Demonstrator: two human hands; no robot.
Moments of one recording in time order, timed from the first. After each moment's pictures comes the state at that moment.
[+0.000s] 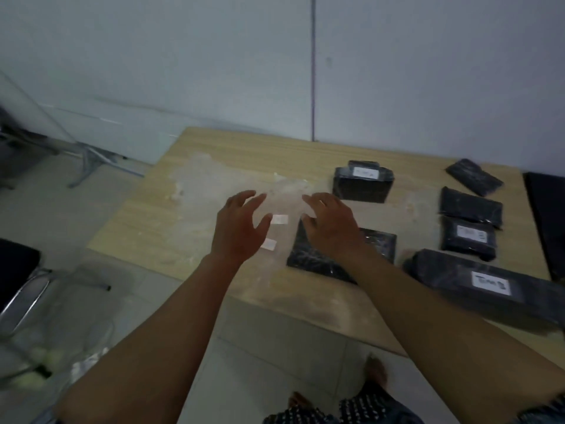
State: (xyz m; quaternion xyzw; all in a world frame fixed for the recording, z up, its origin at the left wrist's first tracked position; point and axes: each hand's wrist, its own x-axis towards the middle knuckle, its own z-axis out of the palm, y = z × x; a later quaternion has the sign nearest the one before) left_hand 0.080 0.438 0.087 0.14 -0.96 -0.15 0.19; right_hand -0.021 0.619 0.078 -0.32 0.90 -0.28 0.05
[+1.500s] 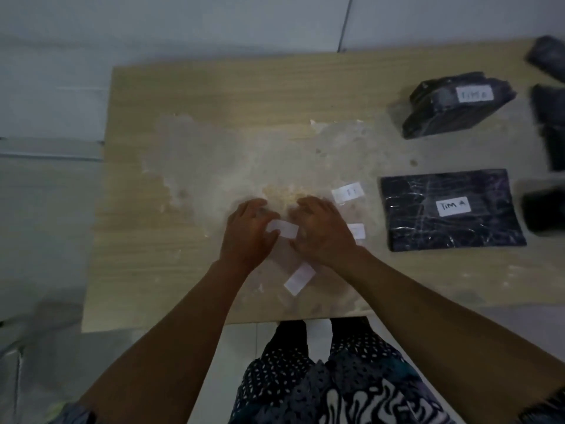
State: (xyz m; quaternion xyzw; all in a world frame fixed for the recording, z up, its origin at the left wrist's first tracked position) left_hand 0.038 0.174 -0.076 -0.05 -0.97 -0.21 -0.05; right_hand 0.003 0.364 -0.066 -0.22 0.94 -0.18 0.18
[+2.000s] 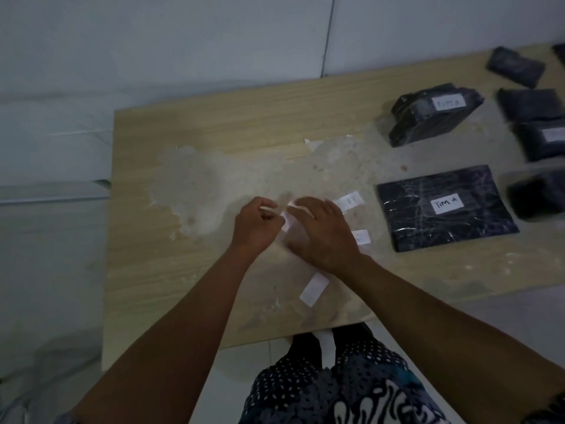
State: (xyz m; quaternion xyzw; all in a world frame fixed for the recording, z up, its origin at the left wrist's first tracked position) left_hand -0.005 0.179 -0.022 0.20 -0.84 -0.49 -0.14; right_hand 0.008 0.346 -0.051 -0.20 0.96 -0.21 0.02
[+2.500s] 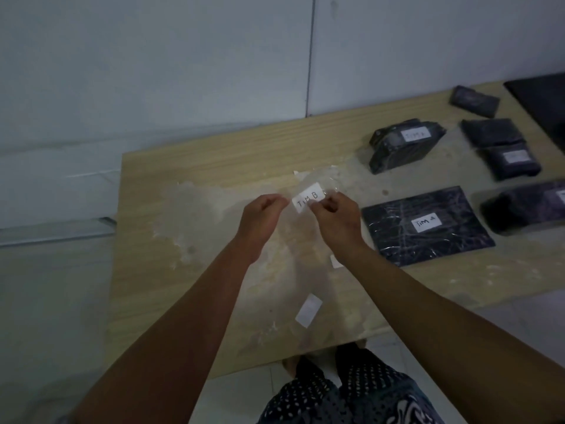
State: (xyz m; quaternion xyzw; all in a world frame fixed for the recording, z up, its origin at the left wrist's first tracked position) left_hand -0.039 0.206 0.042 0.20 -0.73 -0.63 -0.15; right_hand -0.027 0.355 0.025 0.18 0.80 -0.58 -0.01
